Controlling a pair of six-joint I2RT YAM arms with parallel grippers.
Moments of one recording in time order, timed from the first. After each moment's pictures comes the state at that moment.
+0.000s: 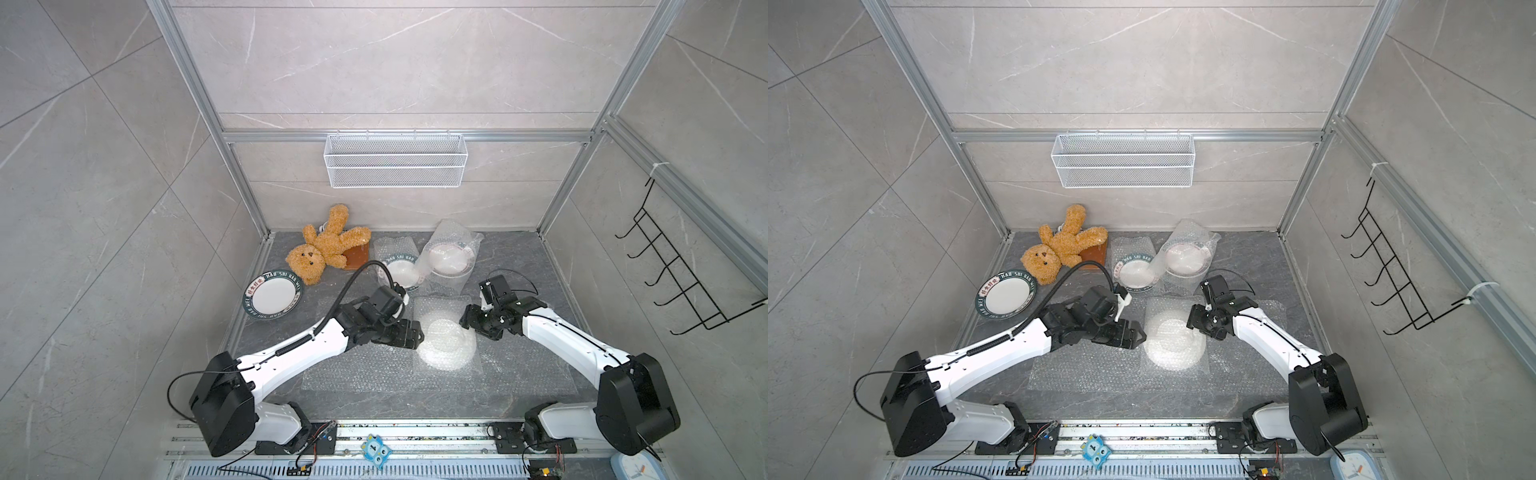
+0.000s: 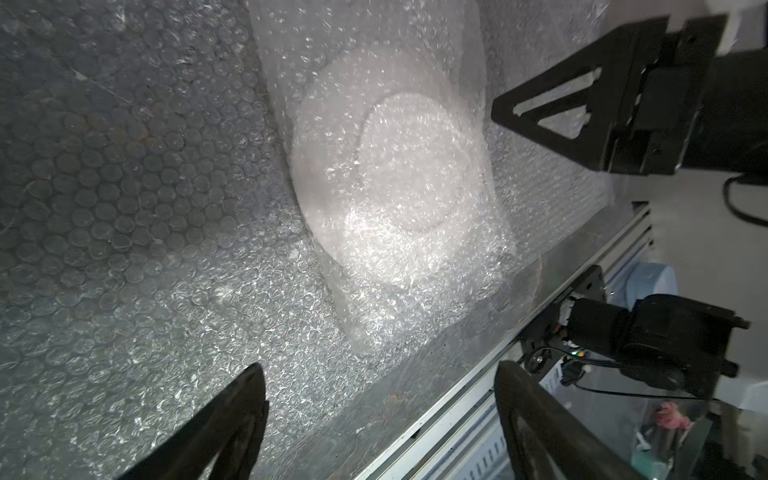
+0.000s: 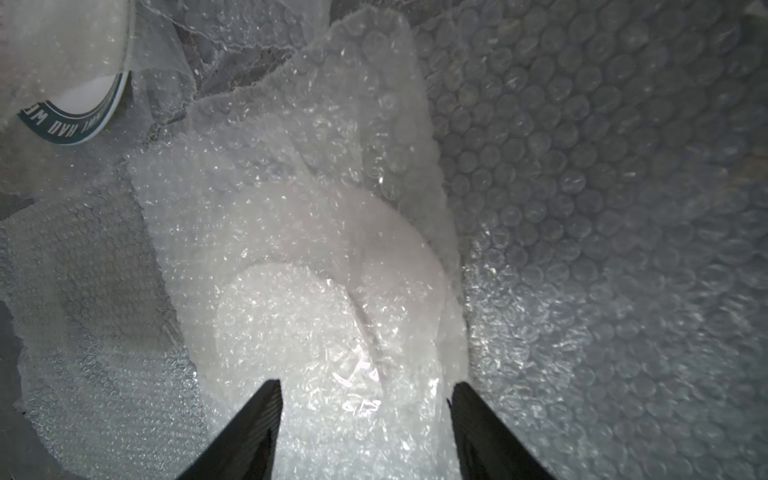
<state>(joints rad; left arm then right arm) -0.93 1.41 1.06 -0.62 0.17 -0.59 0.35 1.35 0.86 -0.64 -0.12 0.66</state>
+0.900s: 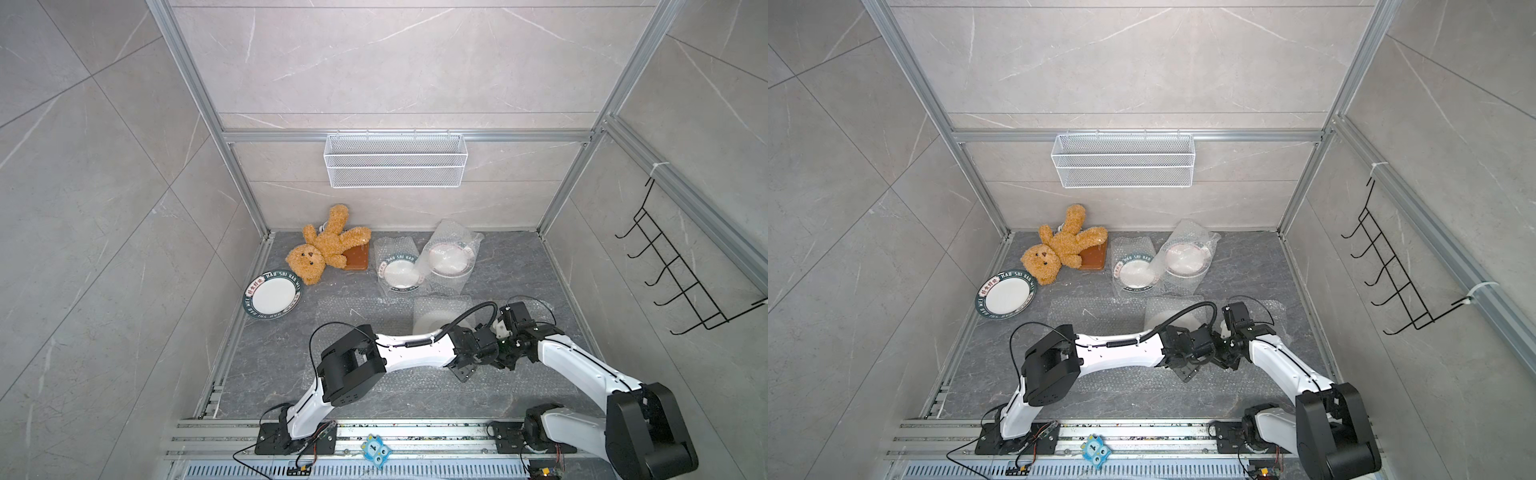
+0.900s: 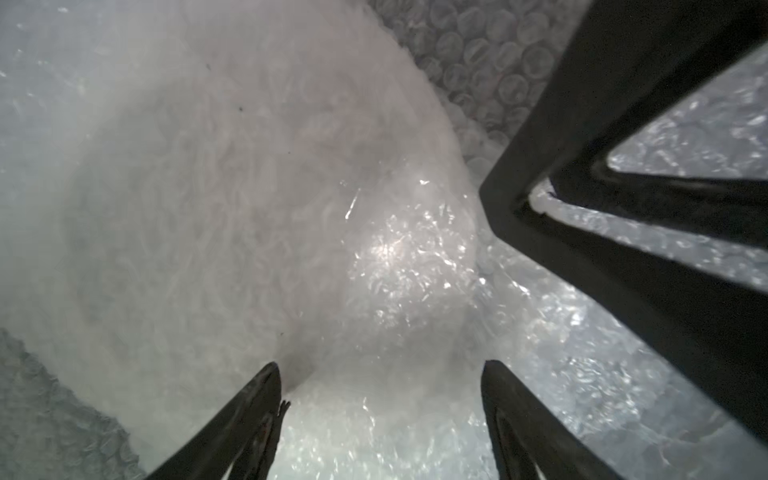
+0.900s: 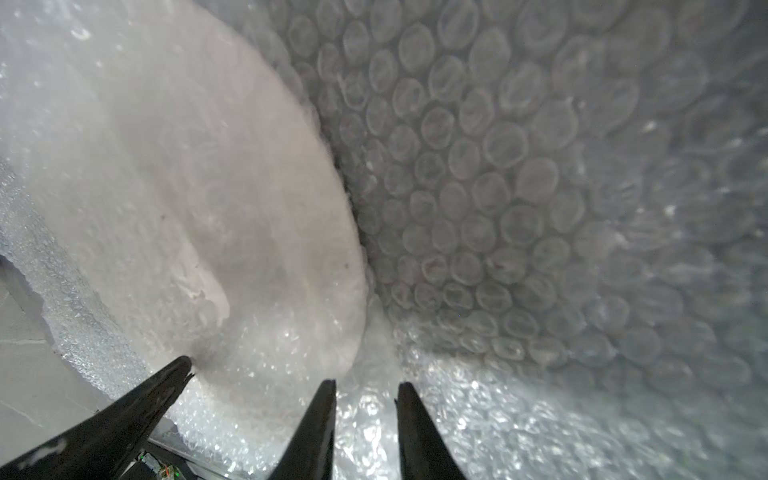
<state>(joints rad) -1.28 2.14 1.66 -0.81 -0.26 -0.35 0.20 1.22 0.56 -0.61 -0.37 0.67</state>
